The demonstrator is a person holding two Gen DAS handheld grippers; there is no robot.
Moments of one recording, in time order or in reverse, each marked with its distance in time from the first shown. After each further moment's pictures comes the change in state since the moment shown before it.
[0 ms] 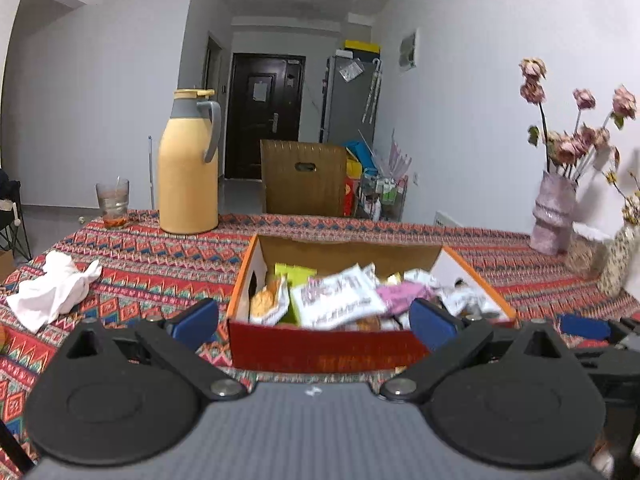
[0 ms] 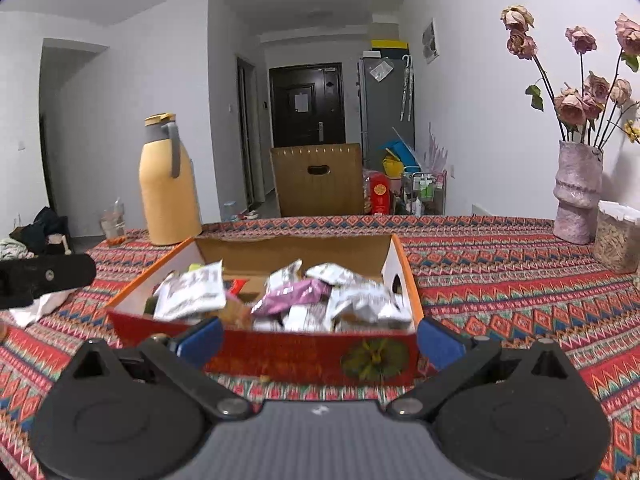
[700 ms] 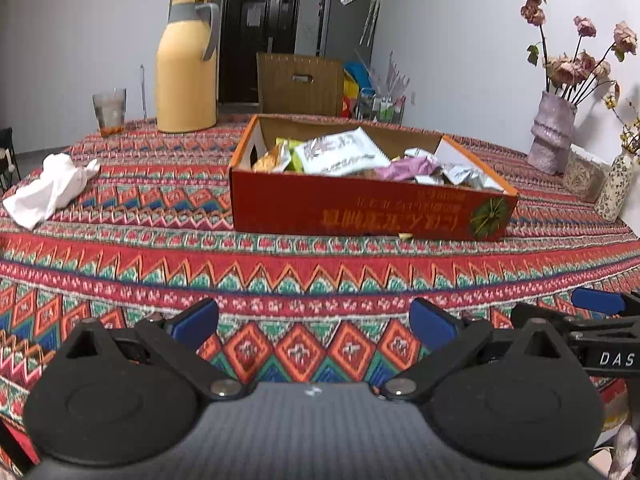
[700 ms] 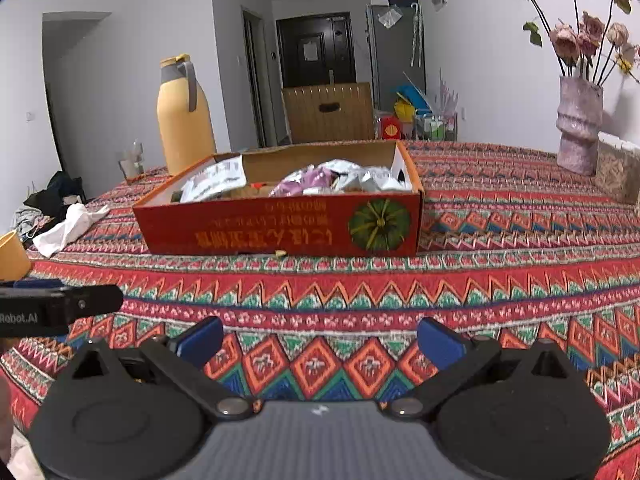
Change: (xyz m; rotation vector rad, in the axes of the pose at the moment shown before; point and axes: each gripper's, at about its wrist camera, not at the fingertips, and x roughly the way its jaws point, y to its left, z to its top) left arm -0.004 0.011 -0.071 -0.002 0.243 -0.017; right arm -0.033 -0.001 -0.068 0.035 0.173 0.045
